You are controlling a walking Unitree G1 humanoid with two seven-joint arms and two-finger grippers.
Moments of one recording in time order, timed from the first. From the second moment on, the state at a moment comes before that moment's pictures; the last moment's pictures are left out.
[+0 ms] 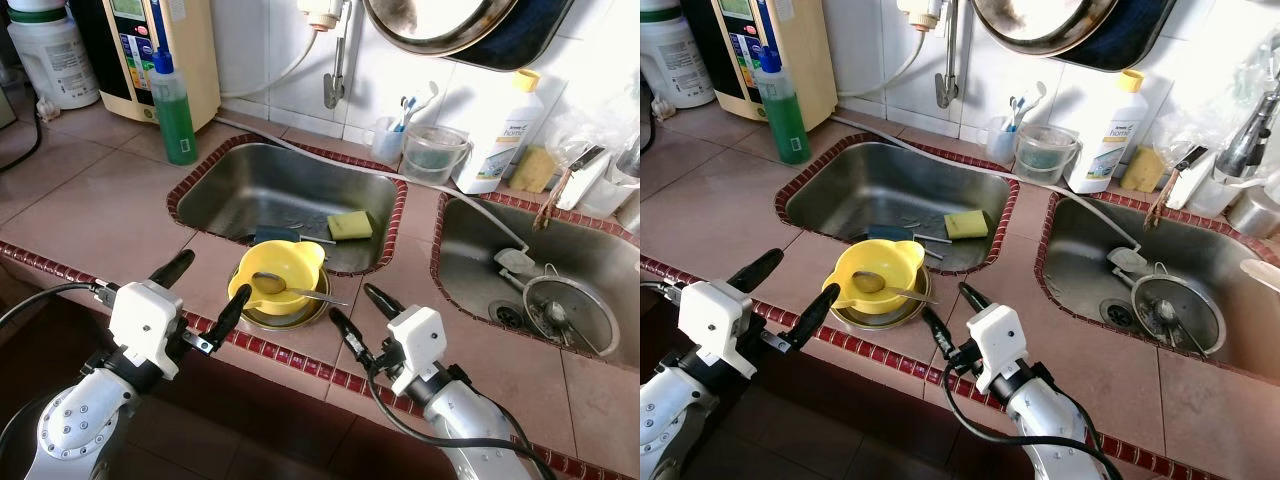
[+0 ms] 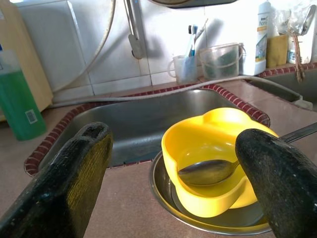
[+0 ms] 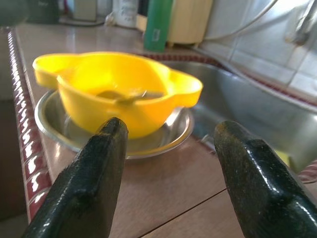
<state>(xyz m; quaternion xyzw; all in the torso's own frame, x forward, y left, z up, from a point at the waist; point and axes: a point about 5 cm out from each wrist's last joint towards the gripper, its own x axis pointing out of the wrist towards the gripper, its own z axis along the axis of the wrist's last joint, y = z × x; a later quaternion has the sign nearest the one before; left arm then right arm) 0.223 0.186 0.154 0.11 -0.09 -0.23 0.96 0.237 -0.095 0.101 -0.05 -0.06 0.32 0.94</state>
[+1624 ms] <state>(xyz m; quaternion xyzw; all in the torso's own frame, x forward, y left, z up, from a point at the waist) 0.225 0.181 0.157 0.11 -0.10 -0.22 0.96 0.233 -0.084 0.107 -0.06 -0.08 0.38 0.92</state>
